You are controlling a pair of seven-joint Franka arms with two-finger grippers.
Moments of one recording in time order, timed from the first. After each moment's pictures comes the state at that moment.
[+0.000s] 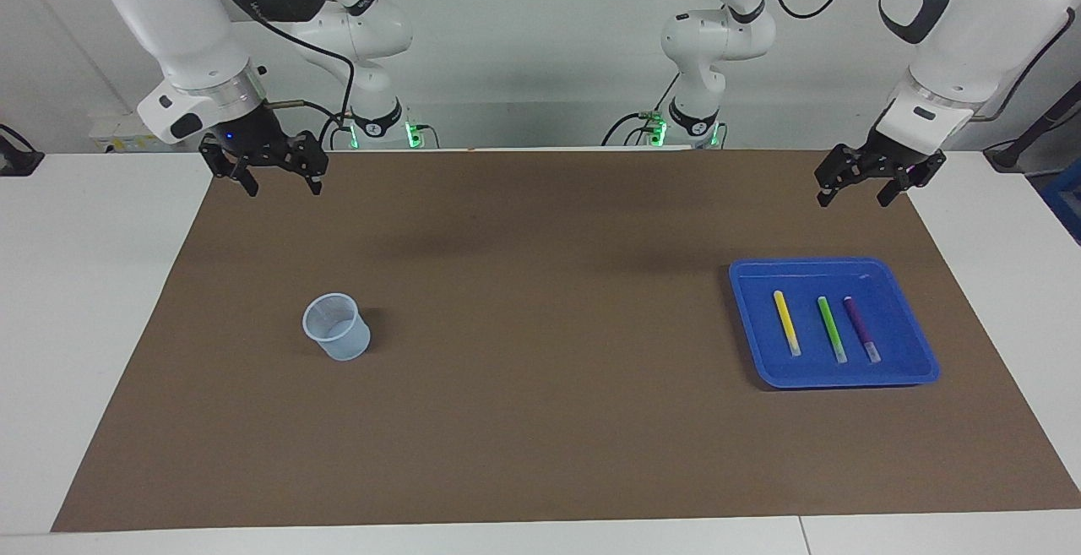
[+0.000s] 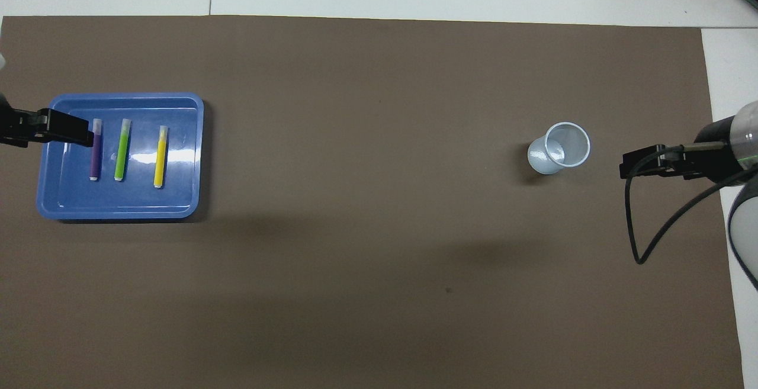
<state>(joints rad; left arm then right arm) -0.02 0.03 0.01 -1.63 -0.03 1.71 0.06 0.19 -0.06 -0.17 -1.73 0.02 1.65 0.05</state>
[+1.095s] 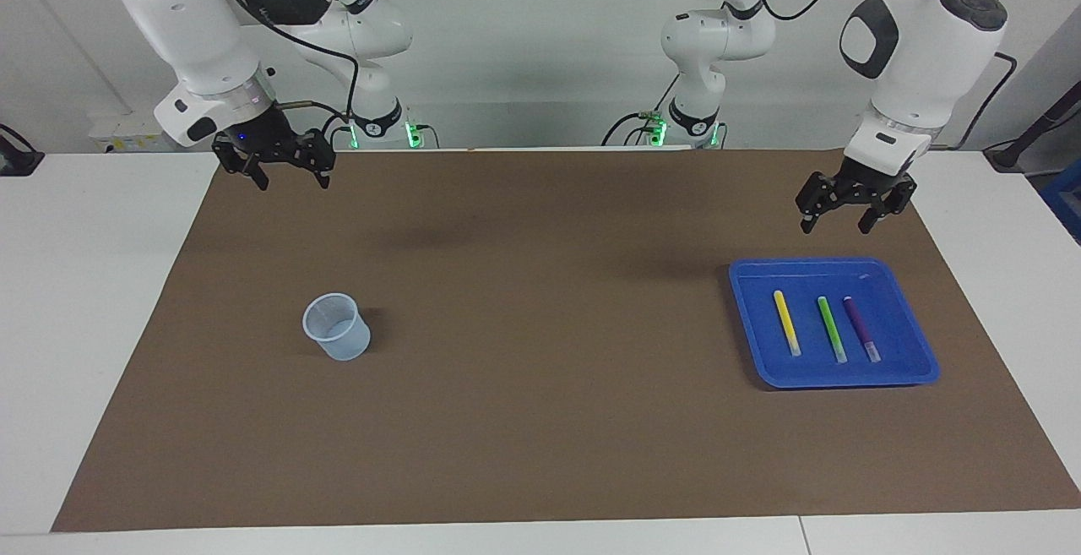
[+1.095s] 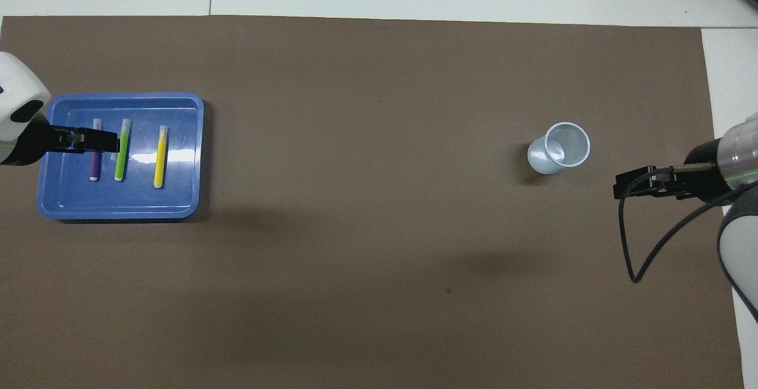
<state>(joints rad) -0.02 -0.04 0.00 -1.87 -0.03 1.96 0.08 0.20 -0.11 -0.17 -1.82 0.02 1.65 0.05</state>
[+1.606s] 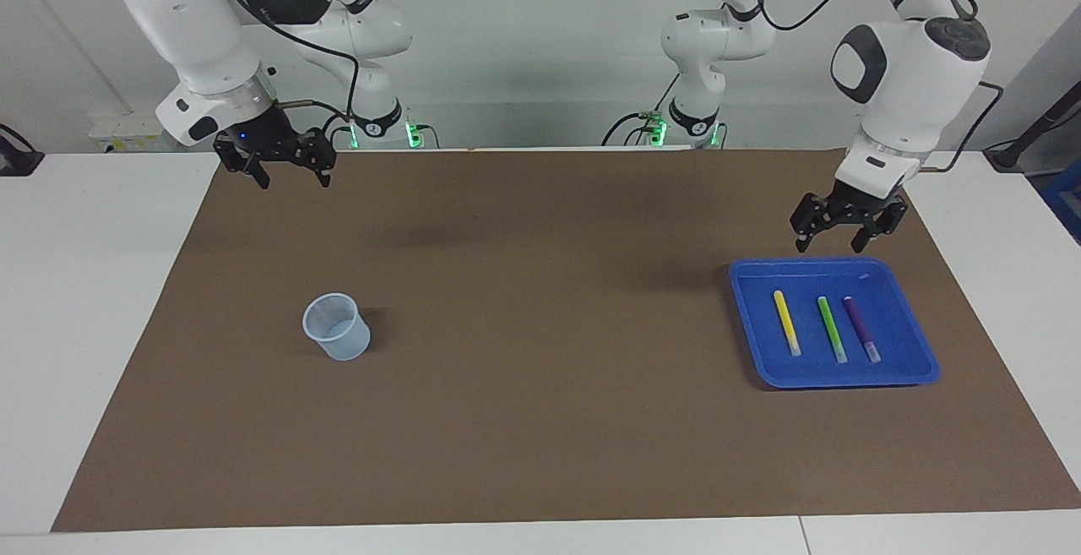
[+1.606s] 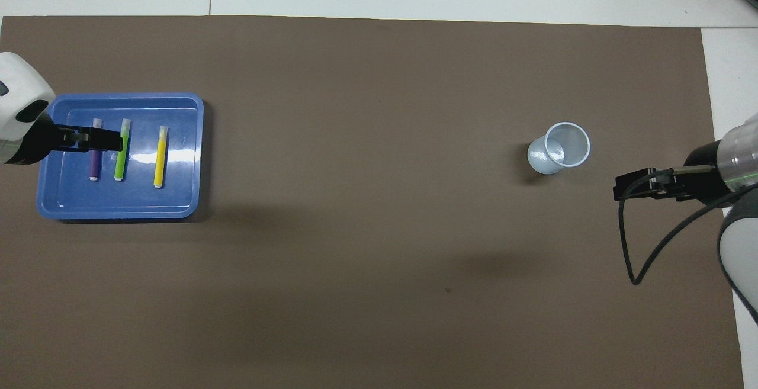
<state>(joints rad) -0.02 0.04 0.00 -1.89 -0.03 2.08 0.08 0.20 -0.12 -0.17 -1.83 0.02 1.65 0.05</state>
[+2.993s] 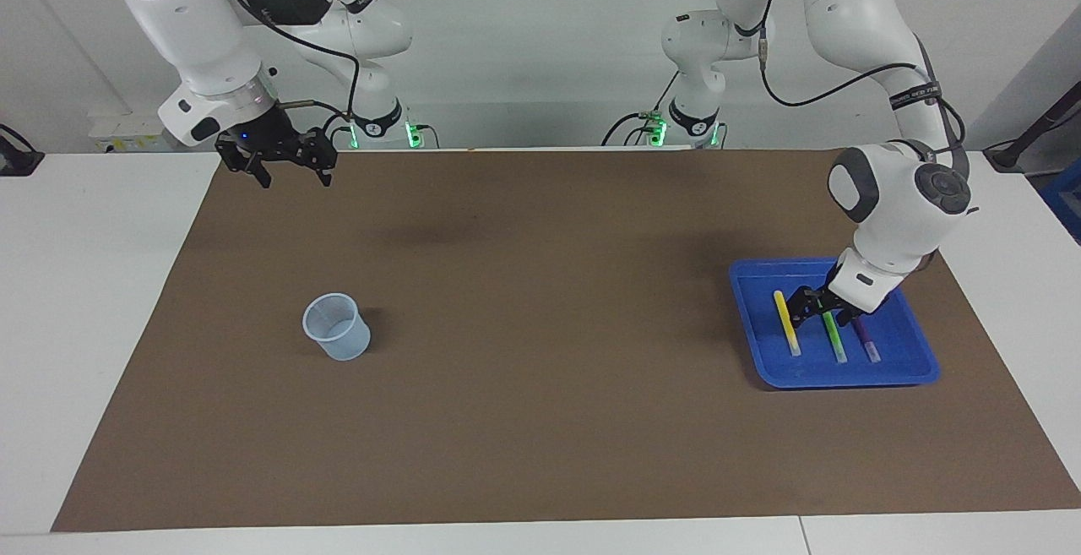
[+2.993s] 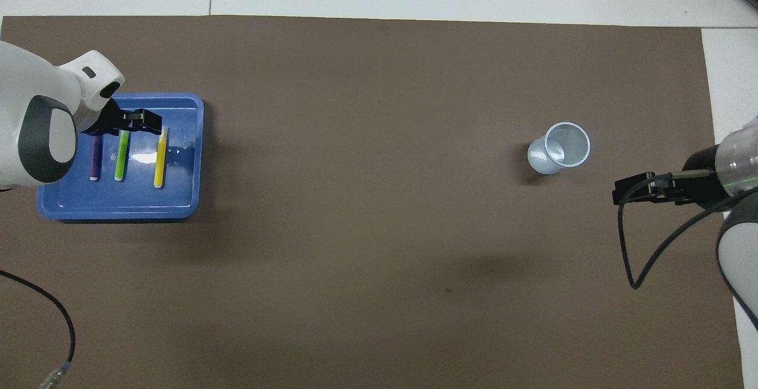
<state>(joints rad) 0.03 0.37 0.00 -1.76 -0.03 2.18 0.09 0.20 -0.12 -0.17 -1.85 0.02 1.65 0.05</state>
